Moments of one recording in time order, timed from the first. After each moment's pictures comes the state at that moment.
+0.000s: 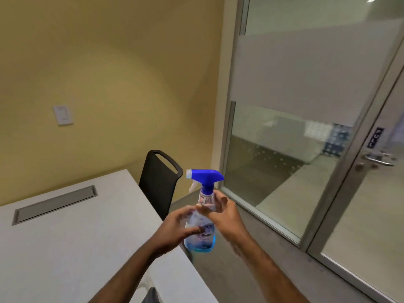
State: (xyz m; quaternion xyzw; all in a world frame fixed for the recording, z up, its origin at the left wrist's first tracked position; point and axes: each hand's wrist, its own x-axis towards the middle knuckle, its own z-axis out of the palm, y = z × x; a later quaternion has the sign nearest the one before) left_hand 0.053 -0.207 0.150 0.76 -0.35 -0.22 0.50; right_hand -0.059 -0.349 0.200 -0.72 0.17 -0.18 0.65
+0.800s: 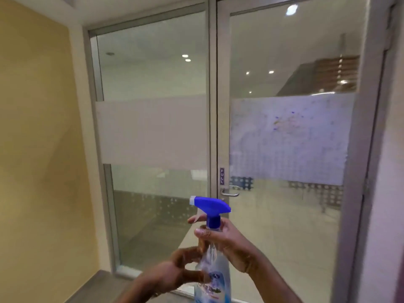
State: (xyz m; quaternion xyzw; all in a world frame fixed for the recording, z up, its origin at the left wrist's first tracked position) left_hand -0.171 -0.621 0.265 0.59 -0.62 -0.40 0.35; right_hand -0.348 -0.713 0.308 -0.70 0.12 -0.29 0.64
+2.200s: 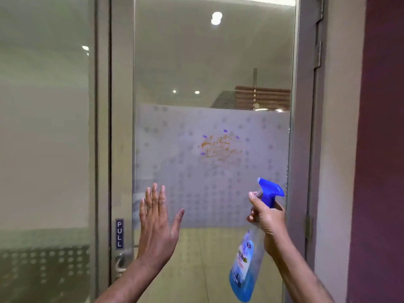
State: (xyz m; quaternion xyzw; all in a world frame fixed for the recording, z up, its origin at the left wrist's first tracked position) left_hand -0.264 -1.210 0.328 0.57 -0.65 0.19 0.47; right_hand -0.531 -1.241 0.362 -0.42 0.34 -0.75 0.39
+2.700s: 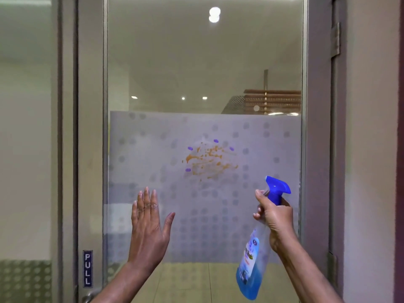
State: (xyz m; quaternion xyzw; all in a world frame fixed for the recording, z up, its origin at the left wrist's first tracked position) left_hand -0.303 -1.383 0.347 0.59 -0.60 0.30 0.45; right_hand -0.604 -1.409 0.413 -0.41 0.33 -0.75 0.40
